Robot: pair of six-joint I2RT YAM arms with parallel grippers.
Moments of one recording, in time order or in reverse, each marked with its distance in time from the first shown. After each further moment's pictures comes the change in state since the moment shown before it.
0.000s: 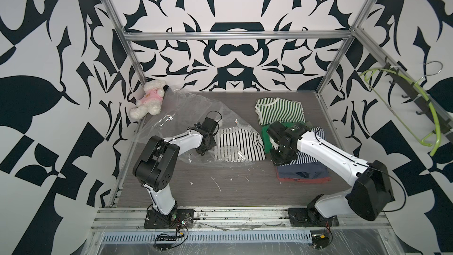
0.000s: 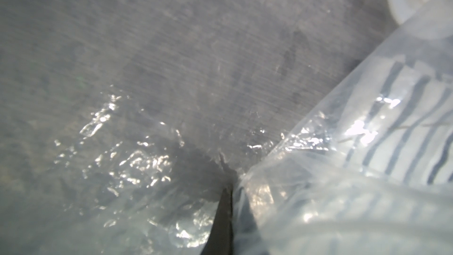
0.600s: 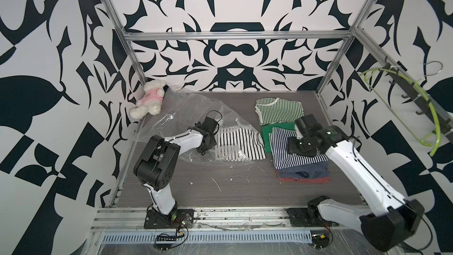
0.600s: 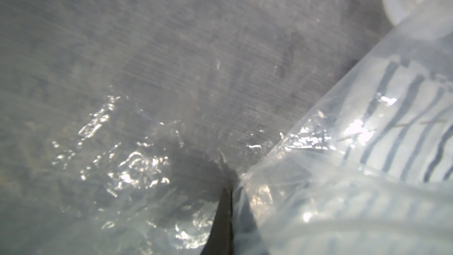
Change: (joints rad) left arm 0.000 0.008 0.005 0.019 0.000 0.000; right arm -0.340 -0.323 -0.036 0.083 0.087 0.116
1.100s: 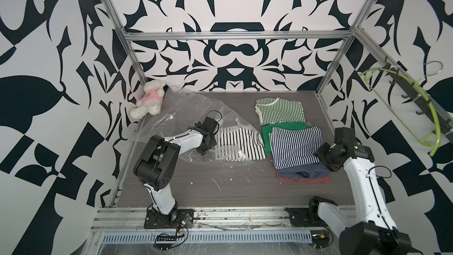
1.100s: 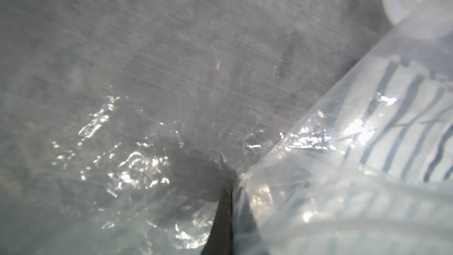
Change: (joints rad) left arm 0.000 0.000 0.000 0.000 0.000 0.002; right arm -0.562 -0.098 -0.216 0.104 -0.173 0.113
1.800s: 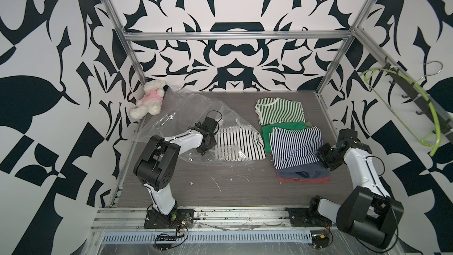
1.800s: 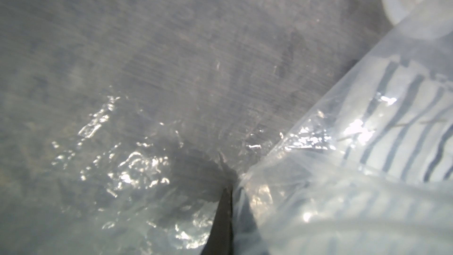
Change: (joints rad) left arm 0.000 0.000 0.000 0.000 0.000 0.000; right arm -0.141 0.174 -0.059 0.153 -0.150 0.006
